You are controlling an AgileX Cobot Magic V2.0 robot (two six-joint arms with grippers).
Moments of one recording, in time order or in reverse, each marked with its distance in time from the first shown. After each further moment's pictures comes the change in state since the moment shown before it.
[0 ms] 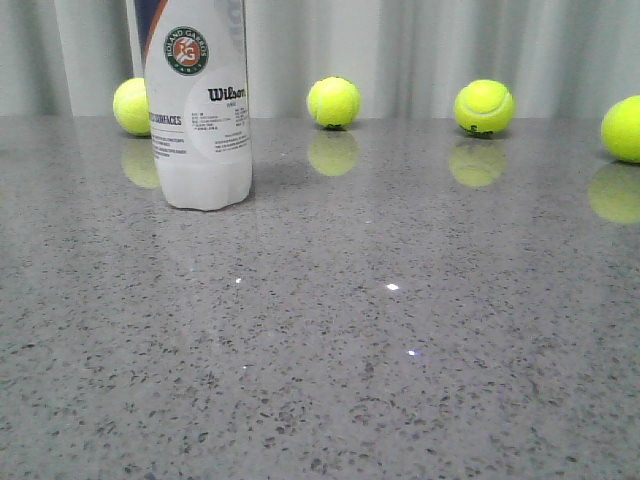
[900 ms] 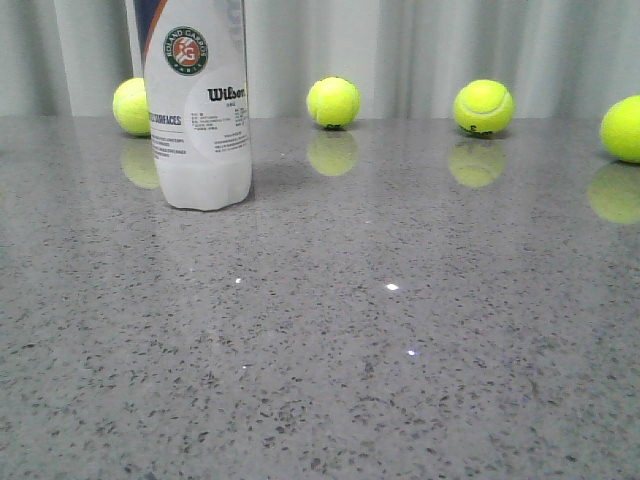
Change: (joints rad) left arm 0.000 0.000 0.000 0.000 0.000 0.000; right arm 0.000 0.000 0.000 0.002 -0.018 0.000
